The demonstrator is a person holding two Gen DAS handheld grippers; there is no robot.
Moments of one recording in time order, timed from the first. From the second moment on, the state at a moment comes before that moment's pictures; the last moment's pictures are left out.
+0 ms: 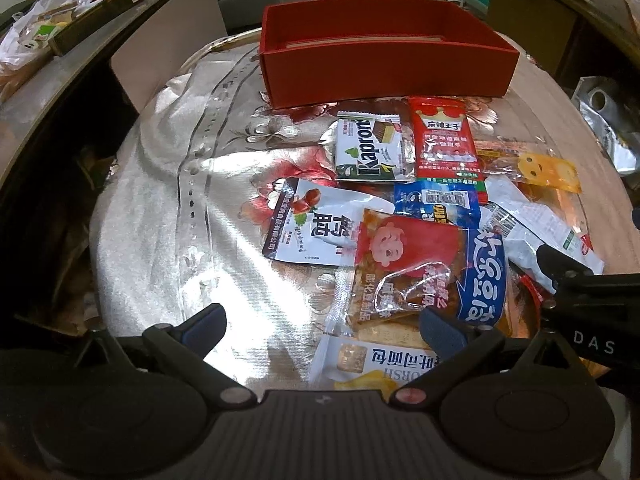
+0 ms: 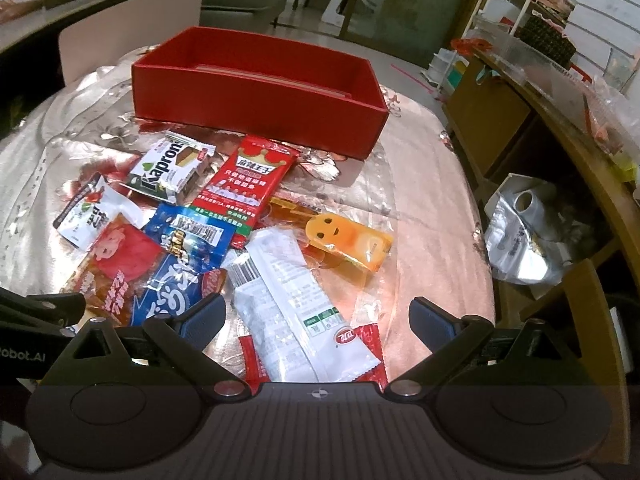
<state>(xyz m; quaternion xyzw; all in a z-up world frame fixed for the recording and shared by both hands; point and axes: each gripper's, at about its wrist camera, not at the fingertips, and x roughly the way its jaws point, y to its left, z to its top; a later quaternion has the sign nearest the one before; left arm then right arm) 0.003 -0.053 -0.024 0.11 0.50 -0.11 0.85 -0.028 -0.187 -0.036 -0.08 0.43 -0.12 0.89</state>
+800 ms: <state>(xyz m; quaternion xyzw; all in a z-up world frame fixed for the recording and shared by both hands) 0.002 -0.054 -0.023 0.11 0.50 -0.12 0.85 -0.027 -0.188 -0.039 -0.06 0.45 -0.10 0.89</state>
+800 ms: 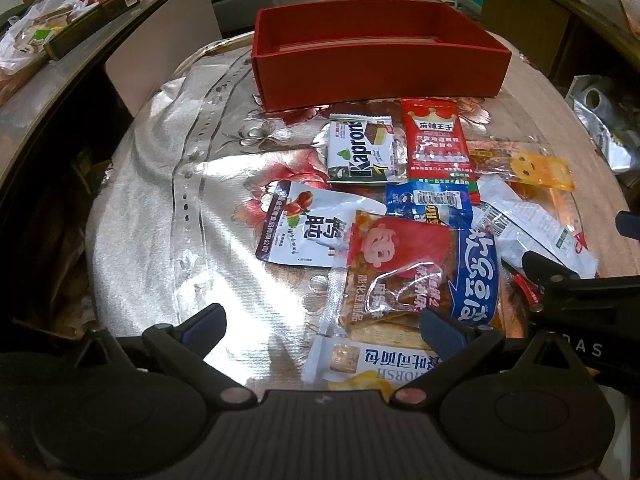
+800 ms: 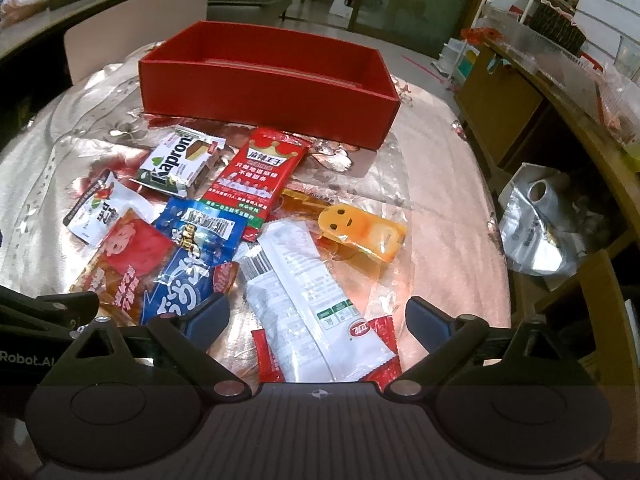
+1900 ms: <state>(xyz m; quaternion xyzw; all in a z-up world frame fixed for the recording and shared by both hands) 0.003 -0.092 -0.008 0.26 0.39 -0.36 0.81 -0.034 -0.233 -0.024 -0.01 0.47 -0.03 0.88</state>
